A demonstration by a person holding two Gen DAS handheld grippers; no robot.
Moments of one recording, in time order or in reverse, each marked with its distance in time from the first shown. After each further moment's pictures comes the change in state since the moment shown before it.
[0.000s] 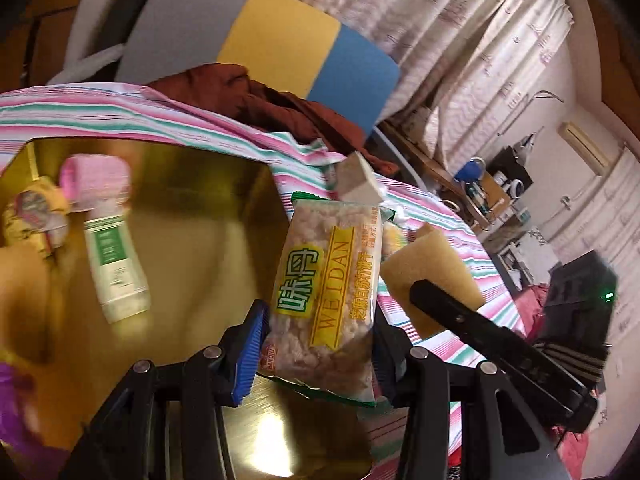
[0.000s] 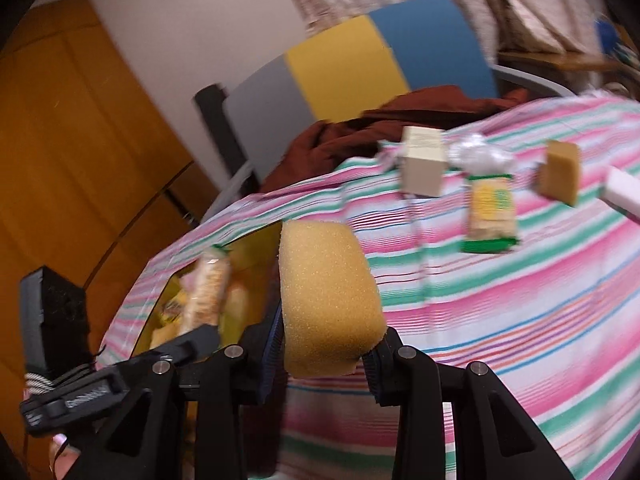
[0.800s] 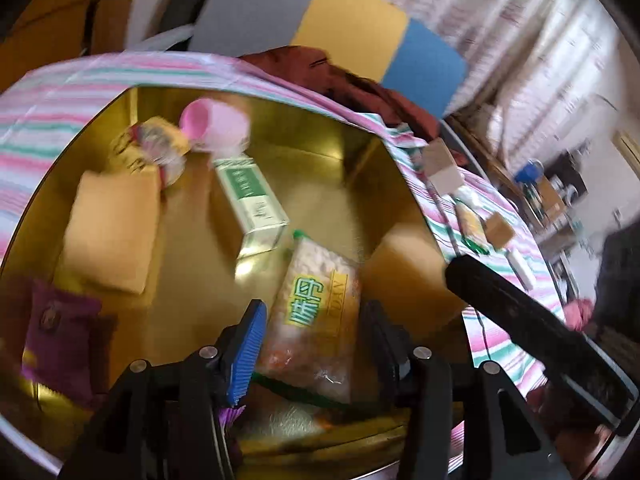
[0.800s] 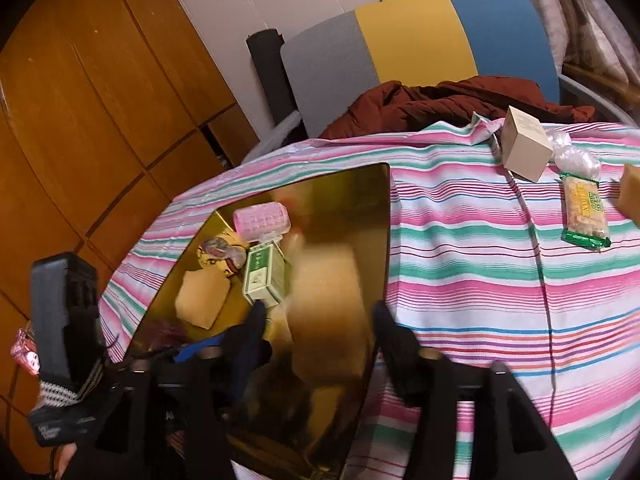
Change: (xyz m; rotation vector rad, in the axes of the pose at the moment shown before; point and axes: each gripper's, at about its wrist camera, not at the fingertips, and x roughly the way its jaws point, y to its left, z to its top) left arm -0.021 0.051 -0.028 -0.104 0.037 0.202; right arm 0.042 0.071 -0.026 -0.150 0.120 0.051
